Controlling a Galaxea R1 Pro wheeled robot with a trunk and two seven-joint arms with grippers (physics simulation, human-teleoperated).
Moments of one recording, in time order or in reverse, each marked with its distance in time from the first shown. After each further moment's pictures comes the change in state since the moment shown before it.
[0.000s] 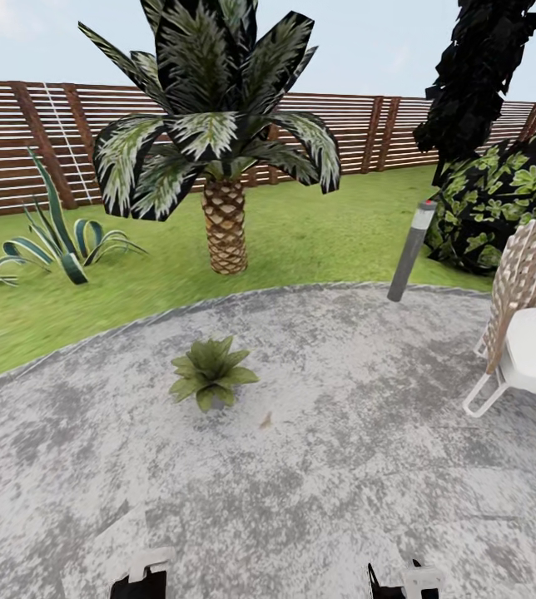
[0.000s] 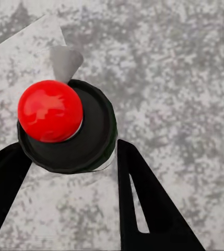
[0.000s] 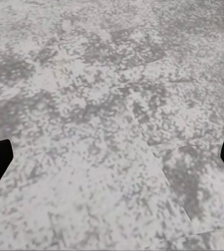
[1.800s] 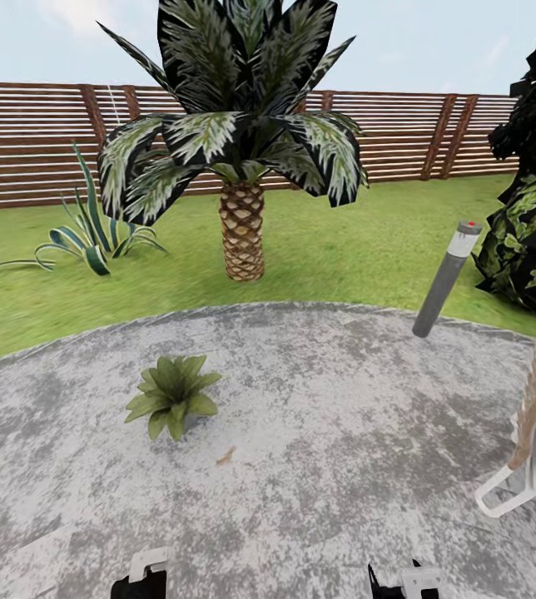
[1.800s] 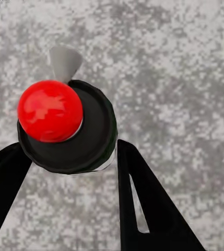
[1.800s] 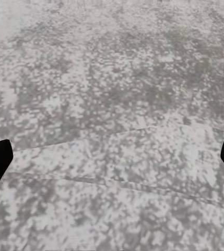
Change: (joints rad) left arm 0.000 0.000 0.000 0.000 0.000 -0.005 -0.004; right arm 0.000 0.000 0.000 0.000 0.002 0.000 0.000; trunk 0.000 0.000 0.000
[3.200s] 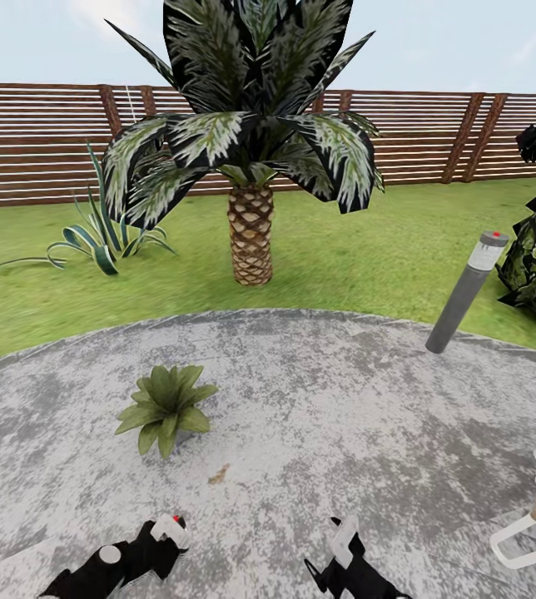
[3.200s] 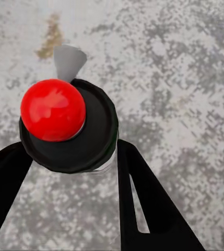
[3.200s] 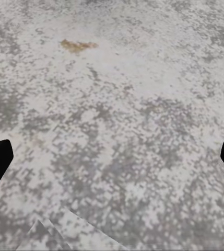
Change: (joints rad) left arm -0.082 0.112 -0.123 -0.126 -0.421 0.068 -0.518; right arm -0.034 0.013 0.126 -0.280 0.421 0.240 0.222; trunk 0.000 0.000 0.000
